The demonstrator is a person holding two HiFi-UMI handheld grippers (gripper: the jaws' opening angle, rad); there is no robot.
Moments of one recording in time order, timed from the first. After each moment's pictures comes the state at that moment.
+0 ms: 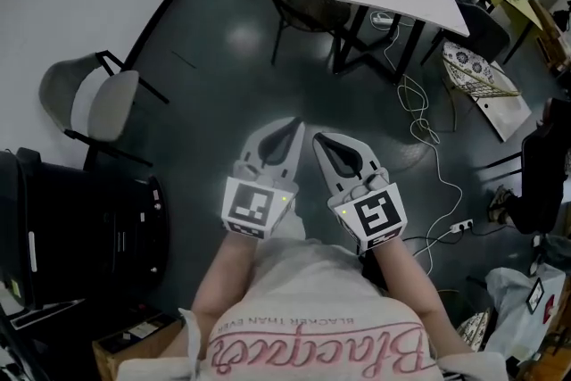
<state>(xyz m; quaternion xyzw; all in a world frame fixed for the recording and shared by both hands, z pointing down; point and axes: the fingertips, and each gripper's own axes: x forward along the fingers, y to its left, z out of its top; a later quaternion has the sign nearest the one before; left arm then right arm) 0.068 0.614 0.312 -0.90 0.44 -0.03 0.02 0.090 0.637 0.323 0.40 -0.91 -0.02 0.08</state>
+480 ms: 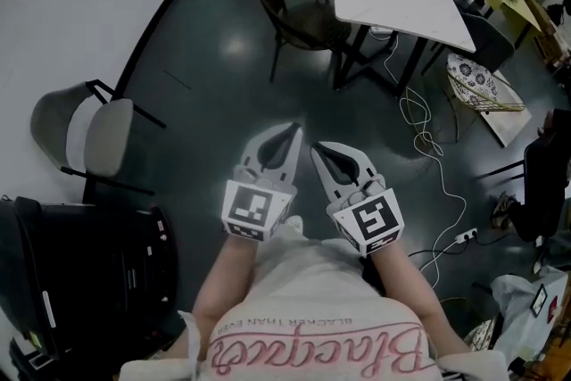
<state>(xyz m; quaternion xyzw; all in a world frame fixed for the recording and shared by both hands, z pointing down) 0.025 0.480 0.326 -0.91 0.42 -0.03 0.00 0.046 0.512 0.335 0.41 -0.91 0.01 0.09</state>
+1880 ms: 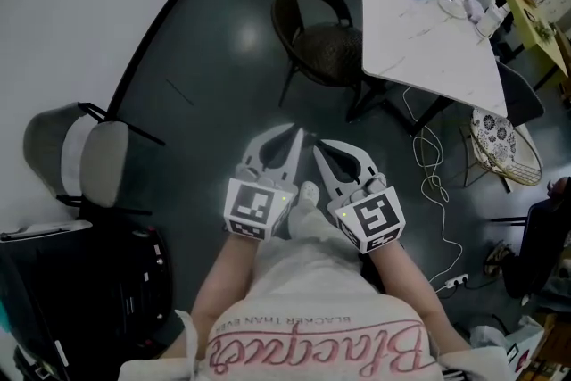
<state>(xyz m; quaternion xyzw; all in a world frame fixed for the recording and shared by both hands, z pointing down) 0.014 0.183 0.351 -0.88 0.46 -0.05 -0.03 0.040 0.209 0.354 0.38 -0.92 0.03 0.10</state>
